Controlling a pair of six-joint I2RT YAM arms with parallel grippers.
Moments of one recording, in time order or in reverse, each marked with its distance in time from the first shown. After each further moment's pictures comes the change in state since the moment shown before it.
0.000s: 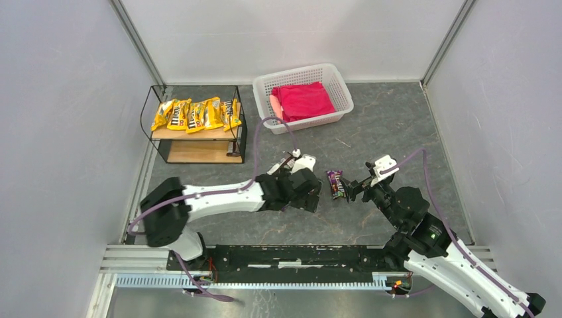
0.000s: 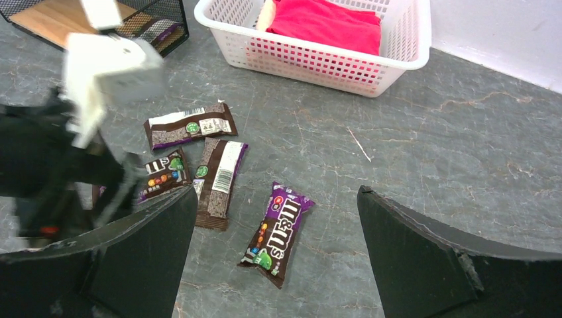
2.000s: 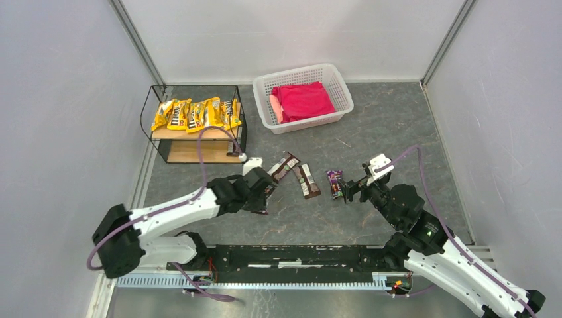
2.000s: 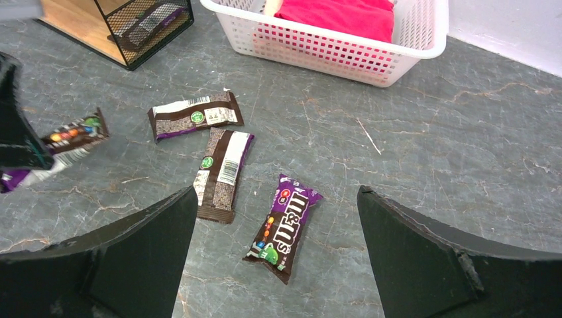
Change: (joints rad) left arm 0.185 -0.280 -0.244 -0.214 -0.006 -0.131; right arm 0.000 0.042 -0.004 0.003 -0.018 0.015
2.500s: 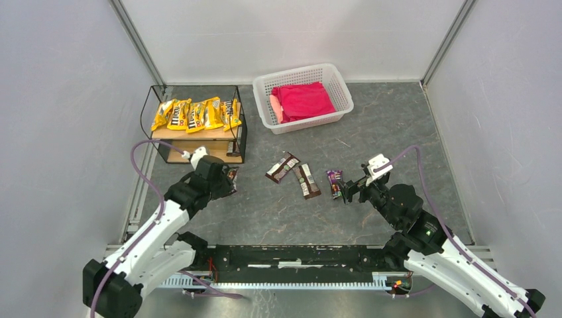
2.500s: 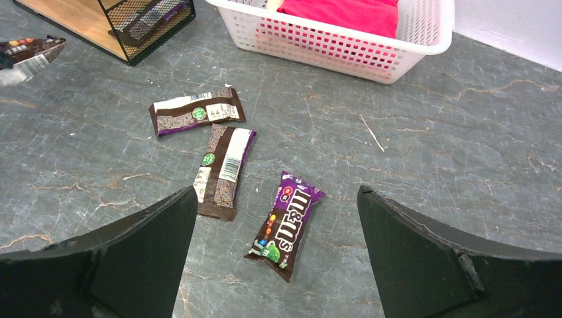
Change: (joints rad) left arm 0.477 -0.391 -0.140 -0.054 0.016 -0.052; right arm 0.000 0.007 -0.005 0.000 -0.008 0.004
